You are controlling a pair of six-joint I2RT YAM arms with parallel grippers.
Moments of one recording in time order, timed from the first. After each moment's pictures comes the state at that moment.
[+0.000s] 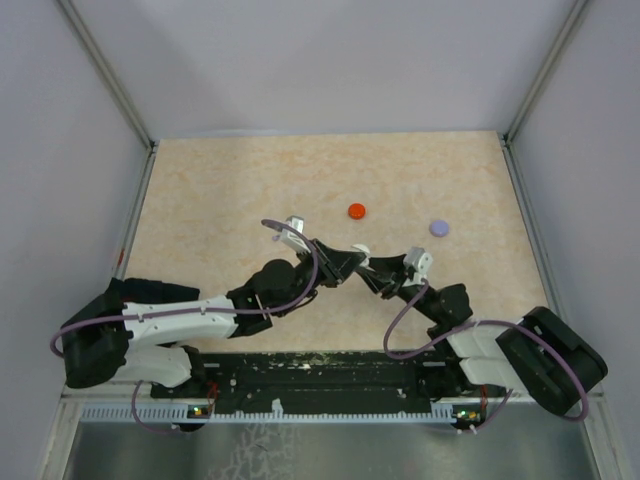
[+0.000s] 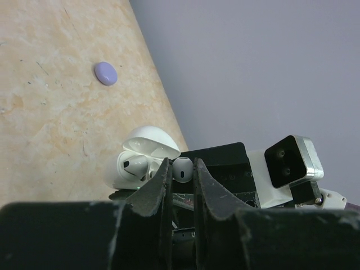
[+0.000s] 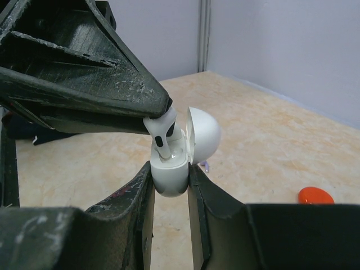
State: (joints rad) left arm -1.16 1.30 0.66 0.65 -0.38 -1.00; right arm 0.60 1.18 0.02 1.50 -0.39 0.10
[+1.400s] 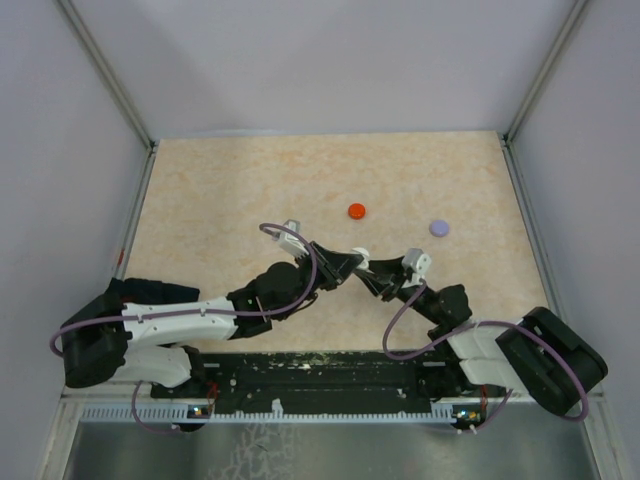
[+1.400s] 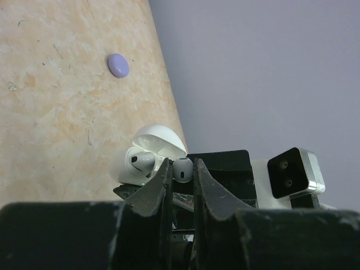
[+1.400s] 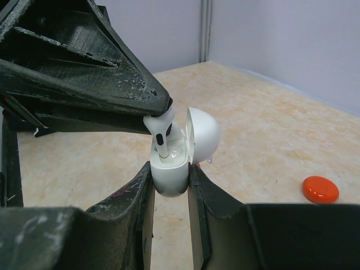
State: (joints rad) left arm -1.18 1.29 0.65 0.58 -0.46 -1.11; right arm 0.60 1.18 0.01 1.48 -0.39 0.10
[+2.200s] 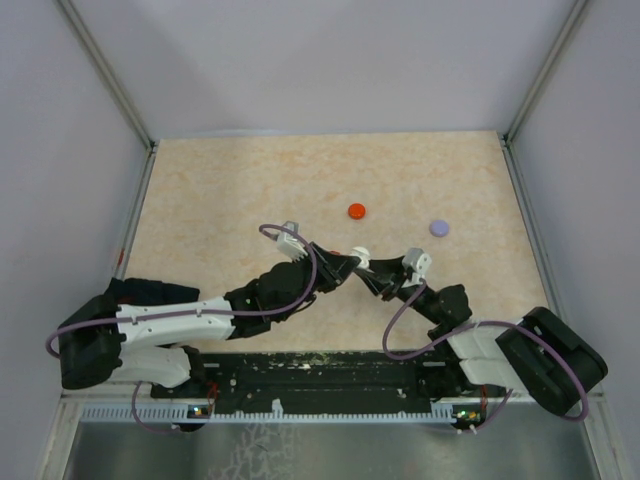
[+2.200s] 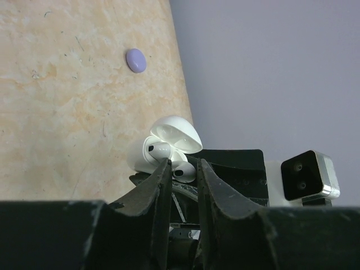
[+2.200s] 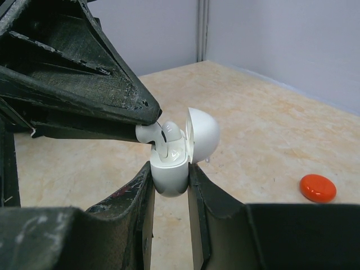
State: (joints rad) left arm -1.19 1.27 0.67 0.46 -0.50 -1.16; right arm 0.60 1.18 0.01 1.48 -0.37 0.10
